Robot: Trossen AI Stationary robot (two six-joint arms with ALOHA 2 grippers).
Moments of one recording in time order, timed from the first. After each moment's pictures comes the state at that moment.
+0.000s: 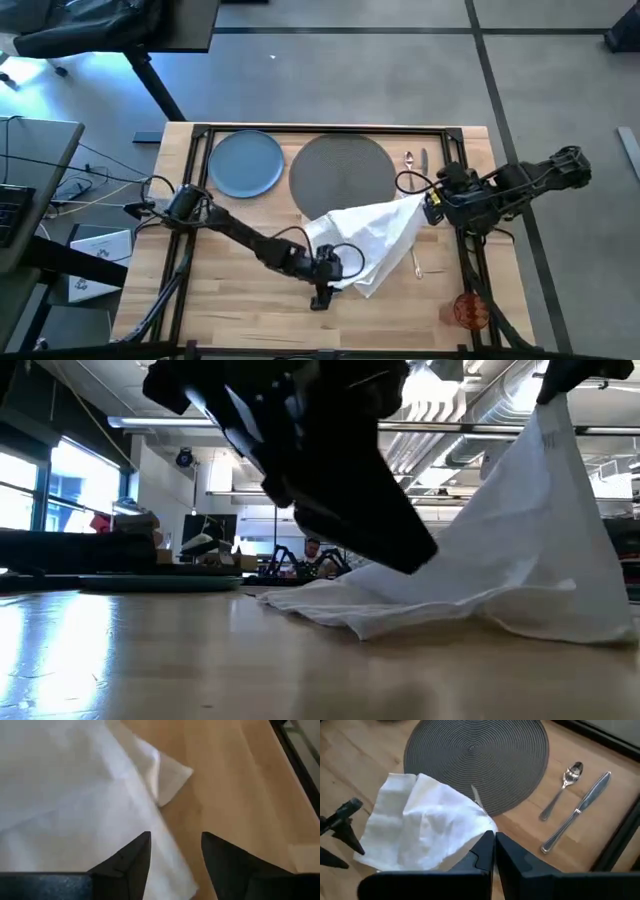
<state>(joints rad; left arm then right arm) -0.40 2.09 1.30 0.00 -0.12 -0.30 0.39 1.01 1.23 -1.46 0.54 1.20</state>
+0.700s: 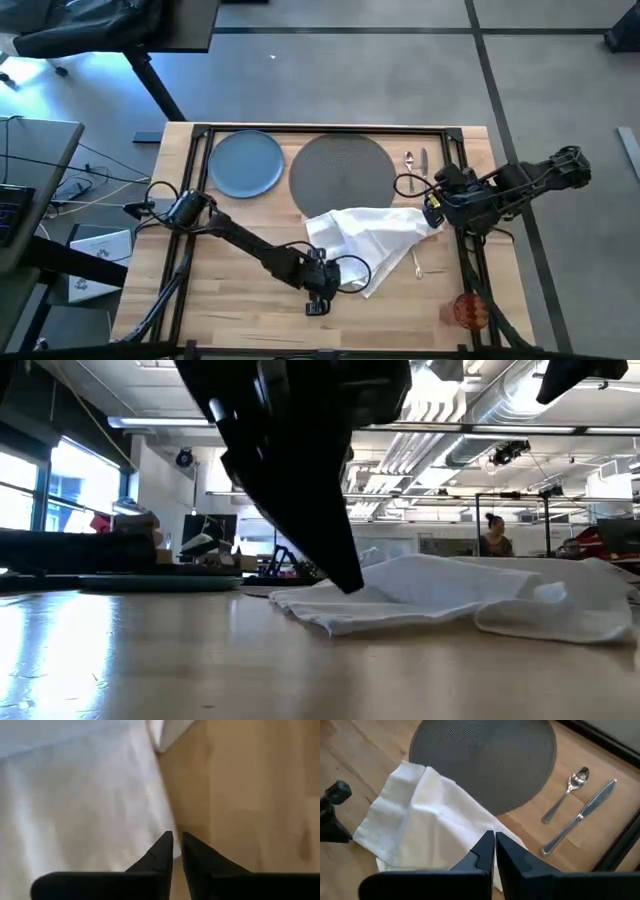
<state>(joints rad) -0.43 2.12 1.51 -0.46 -0.13 -0.38 0.39 1.01 1.23 -1.44 0.52 1.14</state>
